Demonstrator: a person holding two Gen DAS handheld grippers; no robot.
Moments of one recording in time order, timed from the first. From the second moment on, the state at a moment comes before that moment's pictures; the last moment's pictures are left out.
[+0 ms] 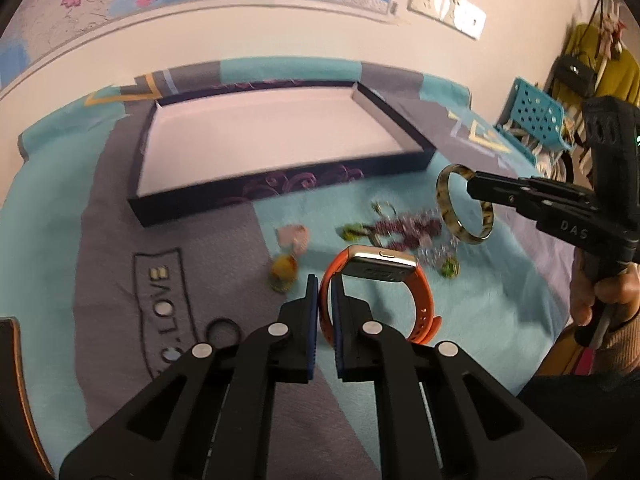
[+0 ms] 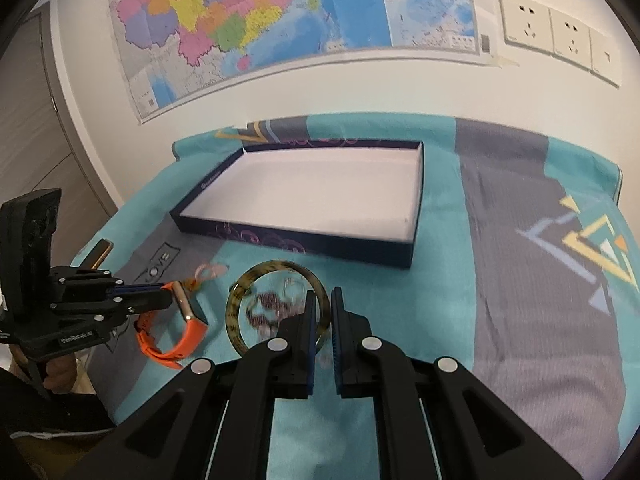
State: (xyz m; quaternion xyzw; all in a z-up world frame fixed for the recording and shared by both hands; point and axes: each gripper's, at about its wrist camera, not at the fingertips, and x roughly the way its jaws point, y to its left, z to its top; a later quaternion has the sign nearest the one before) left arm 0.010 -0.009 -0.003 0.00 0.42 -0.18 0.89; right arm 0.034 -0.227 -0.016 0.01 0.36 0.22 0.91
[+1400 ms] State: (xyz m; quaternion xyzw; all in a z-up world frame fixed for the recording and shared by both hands) left arm 0.231 0.043 0.002 -0.07 0.45 -0.07 0.89; right arm 0.261 -0.167 -0.021 -0.01 0.42 0.17 0.89
